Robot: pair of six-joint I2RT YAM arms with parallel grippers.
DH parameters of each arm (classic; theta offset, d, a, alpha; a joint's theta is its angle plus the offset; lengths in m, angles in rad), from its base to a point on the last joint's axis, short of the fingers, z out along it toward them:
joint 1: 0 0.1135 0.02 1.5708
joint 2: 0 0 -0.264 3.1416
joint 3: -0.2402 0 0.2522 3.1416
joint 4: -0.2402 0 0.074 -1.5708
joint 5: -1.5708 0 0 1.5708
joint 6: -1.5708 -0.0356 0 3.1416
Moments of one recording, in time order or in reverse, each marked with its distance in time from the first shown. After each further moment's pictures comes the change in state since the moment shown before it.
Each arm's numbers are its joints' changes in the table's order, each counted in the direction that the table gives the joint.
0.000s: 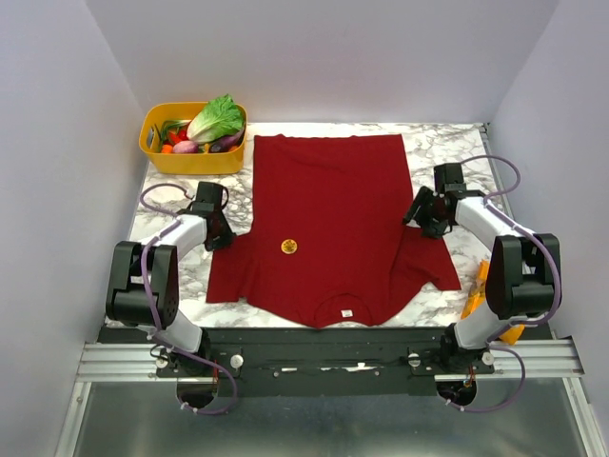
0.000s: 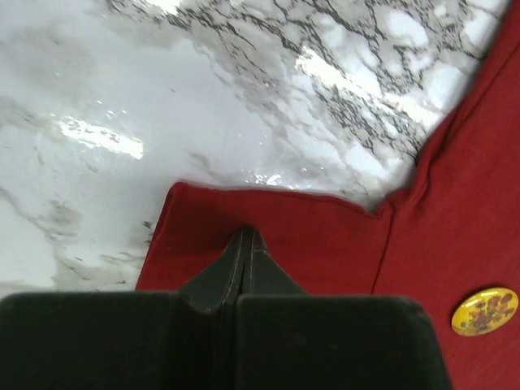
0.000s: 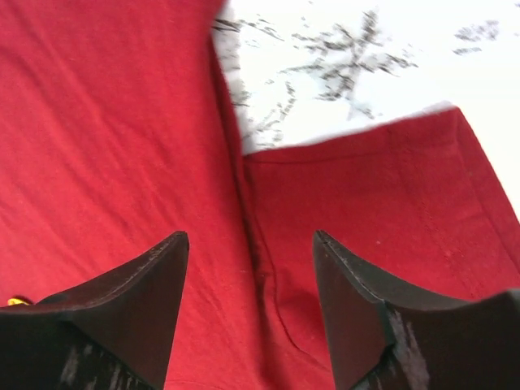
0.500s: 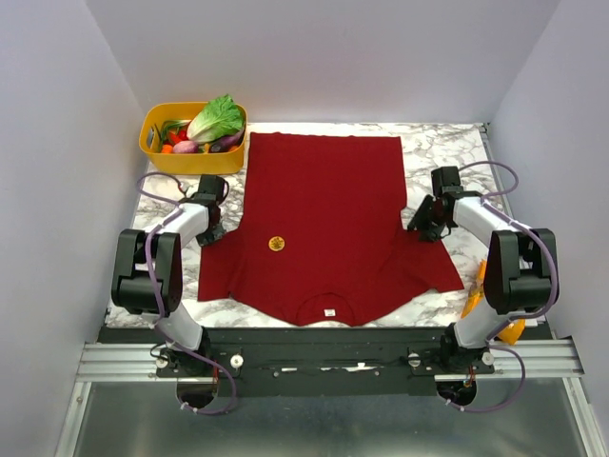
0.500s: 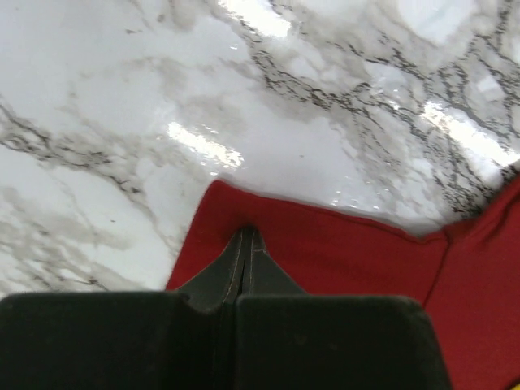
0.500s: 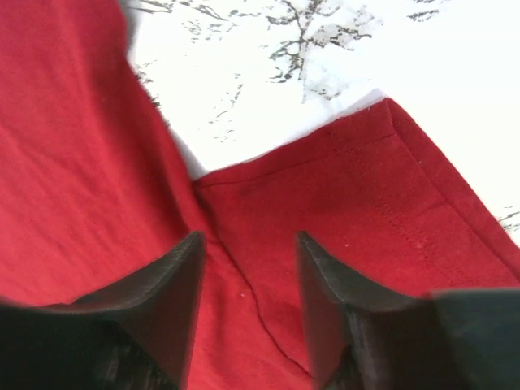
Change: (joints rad) left arm 0.004 -0.087 -0.113 -0.118 0.277 -0.017; right arm 0.000 -0.024 0.013 -0.039 -0.050 -0.029
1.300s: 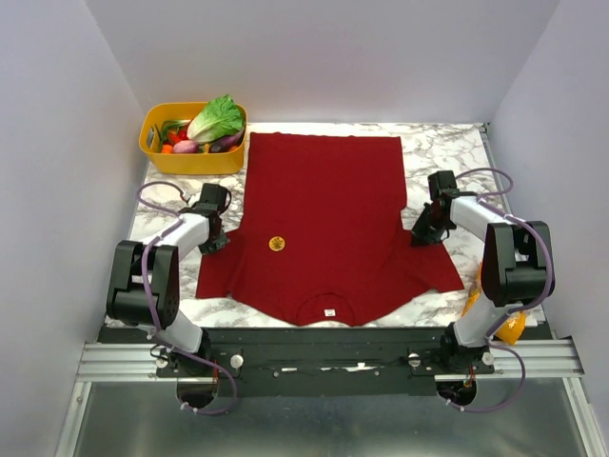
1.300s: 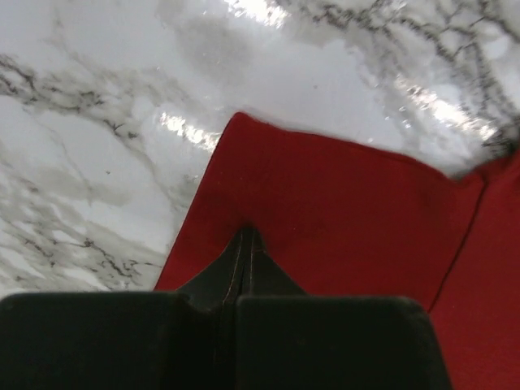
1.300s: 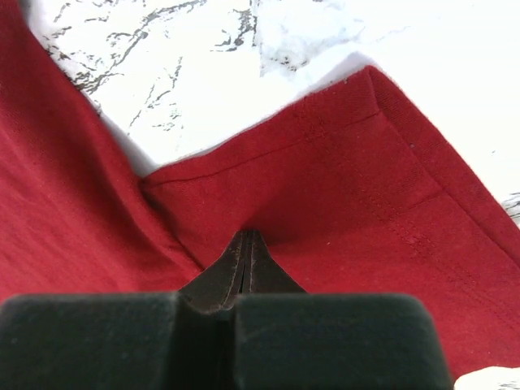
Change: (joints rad) left arm -0.029 0.087 0.093 -0.018 -0.014 0.014; right arm 0.000 -0.068 0.000 -0.054 0.004 -0.009
